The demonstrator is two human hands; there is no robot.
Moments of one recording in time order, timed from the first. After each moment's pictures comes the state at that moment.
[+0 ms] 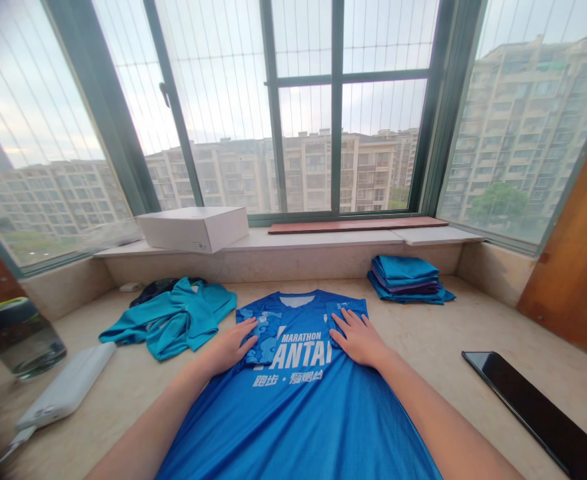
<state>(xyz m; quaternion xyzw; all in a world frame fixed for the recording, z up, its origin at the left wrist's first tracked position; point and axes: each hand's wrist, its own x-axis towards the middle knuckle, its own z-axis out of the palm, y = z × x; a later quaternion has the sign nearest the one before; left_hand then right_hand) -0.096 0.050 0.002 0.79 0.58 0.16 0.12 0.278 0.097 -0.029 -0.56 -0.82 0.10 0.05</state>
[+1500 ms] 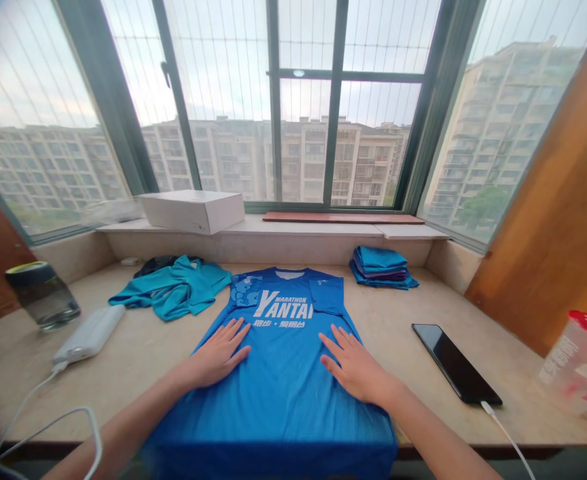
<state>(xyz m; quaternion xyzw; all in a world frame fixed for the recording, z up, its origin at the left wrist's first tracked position) -0.055 -0.068 0.010 0.80 0.60 0.05 0.07 0.325 -0.055 -0.010 -0.49 -0.86 0.15 0.10</state>
